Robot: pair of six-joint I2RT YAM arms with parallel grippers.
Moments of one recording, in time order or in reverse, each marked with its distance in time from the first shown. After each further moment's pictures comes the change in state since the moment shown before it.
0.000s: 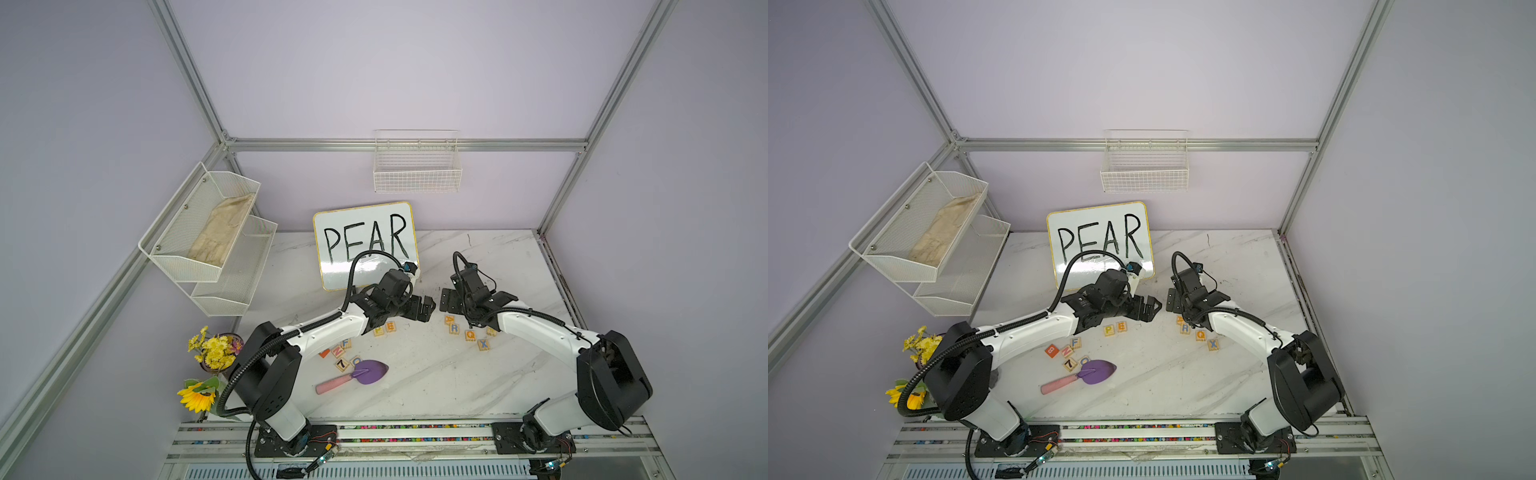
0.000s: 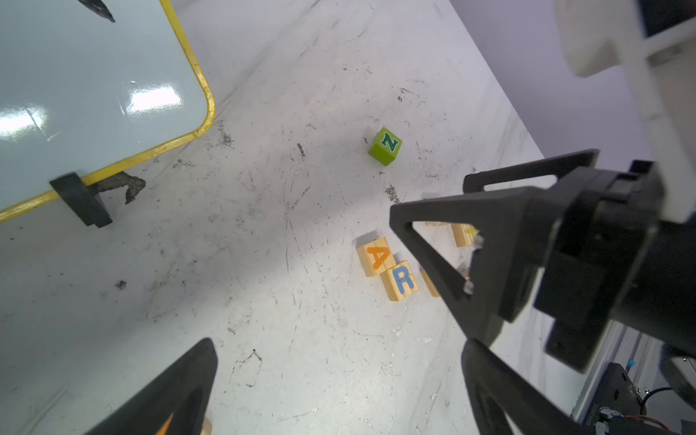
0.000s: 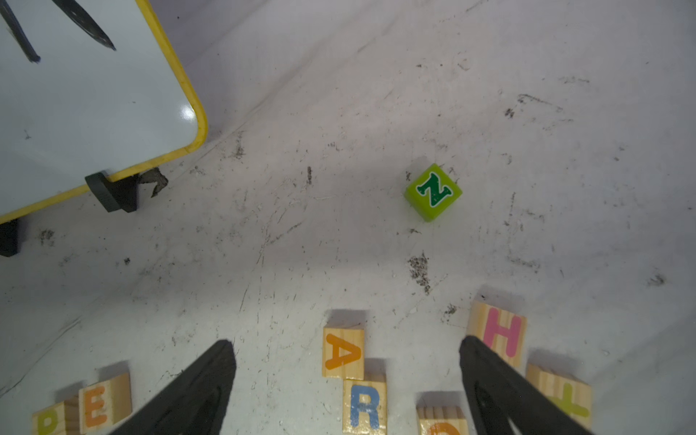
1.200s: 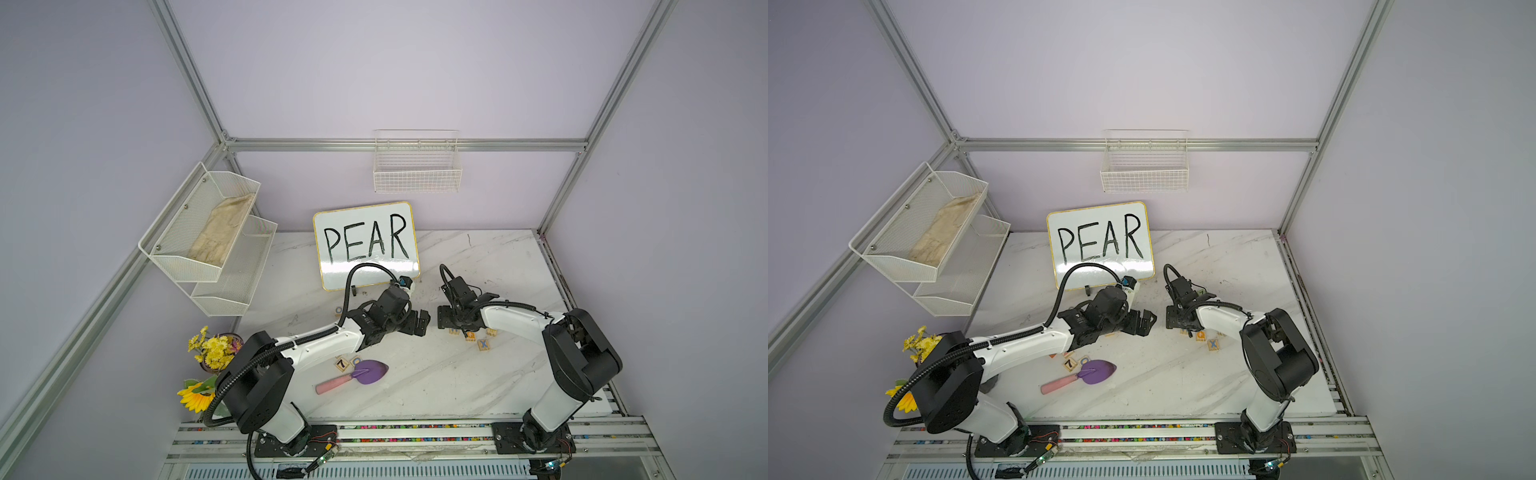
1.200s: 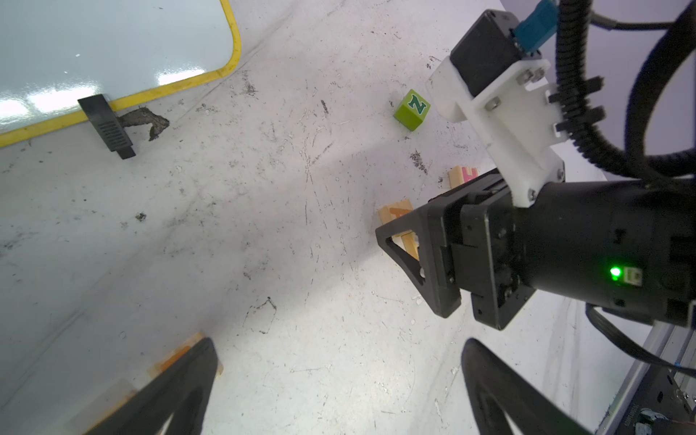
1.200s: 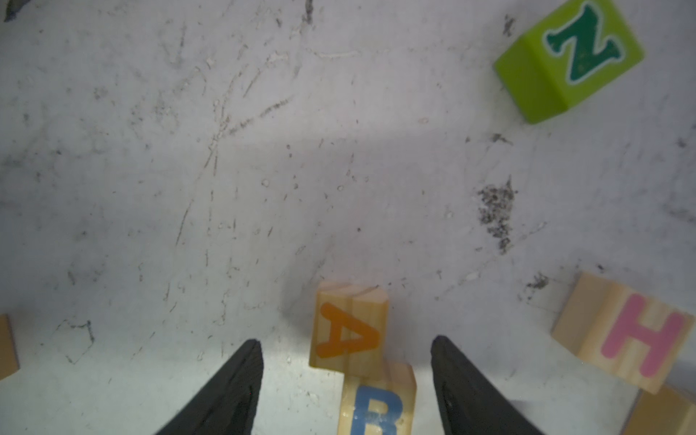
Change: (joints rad) left arm -0.061 -0.071 -0.150 0.033 -0.128 -0.061; right arm -0.001 0.180 -0.004 -0.028 -0.146 -0.071
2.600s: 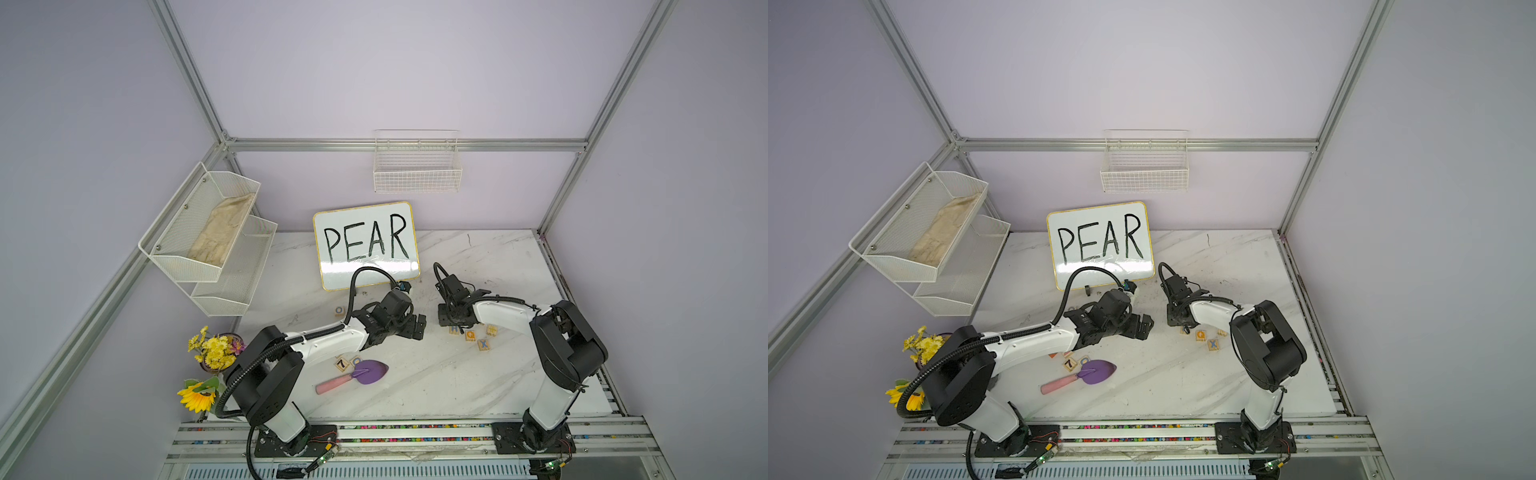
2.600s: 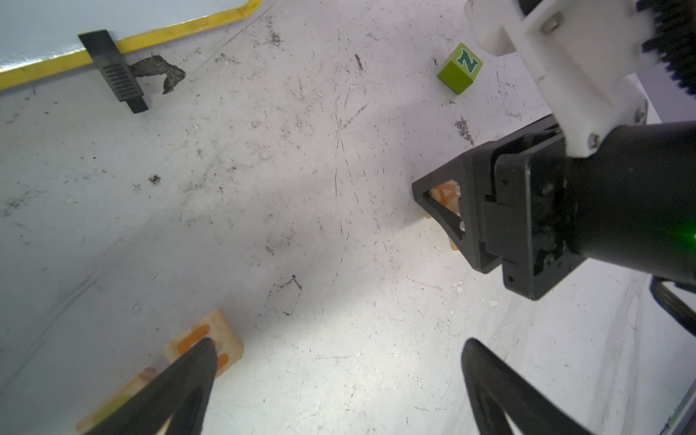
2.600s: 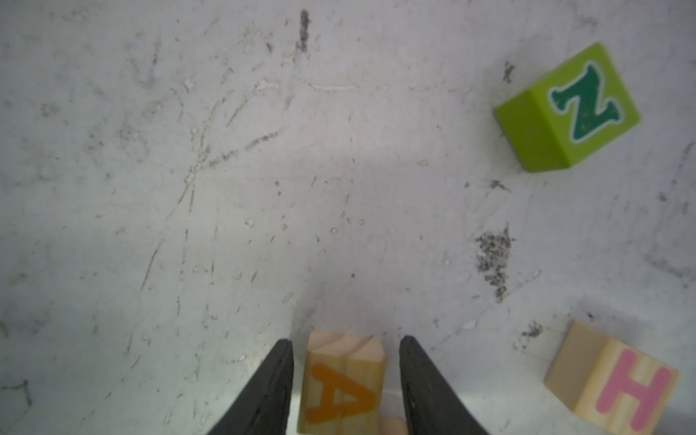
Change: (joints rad) left arm 0.002 0.053 0.000 -0.043 -0.033 -0.002; right arm 0.017 0.072 0.063 -0.007 0.076 -0.042
